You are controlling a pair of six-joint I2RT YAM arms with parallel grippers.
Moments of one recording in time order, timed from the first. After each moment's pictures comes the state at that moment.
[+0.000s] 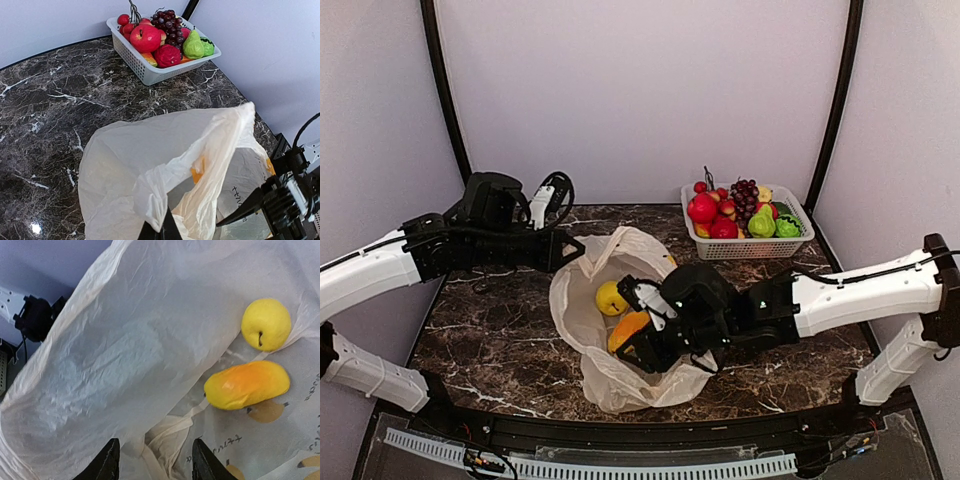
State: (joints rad) left arm -0.82 1.21 1.14 -0.47 0.05 -0.39; right arm 1.27 1.52 1.09 -0.23 0.01 0.44
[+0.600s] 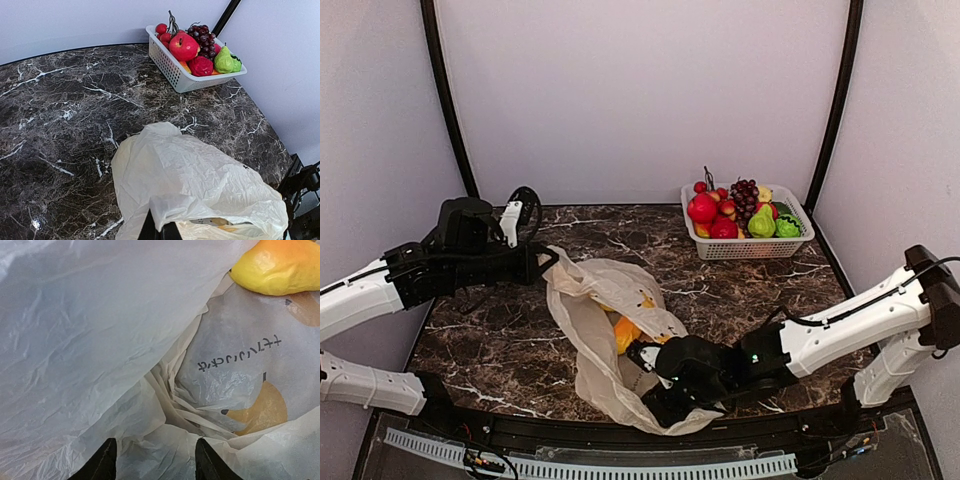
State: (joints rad) left arm -0.76 1.02 0.89 -0.37 -0.05 -0.43; right arm 1.47 1.59 0.90 -0.23 0.08 0.60
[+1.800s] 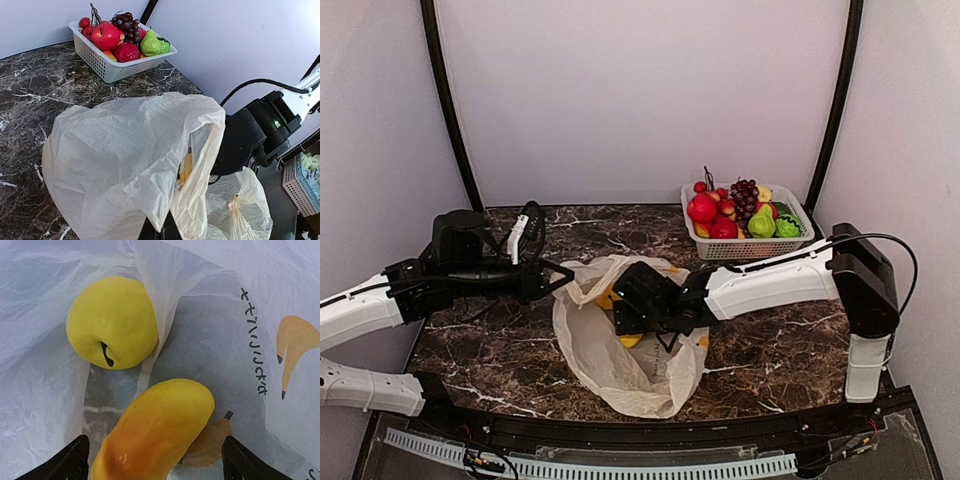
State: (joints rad) left arm -0.75 0.95 0.76 -0.20 0.31 -0.38; right arm 1.16 1.95 1.32 -0.31 0.41 0.77
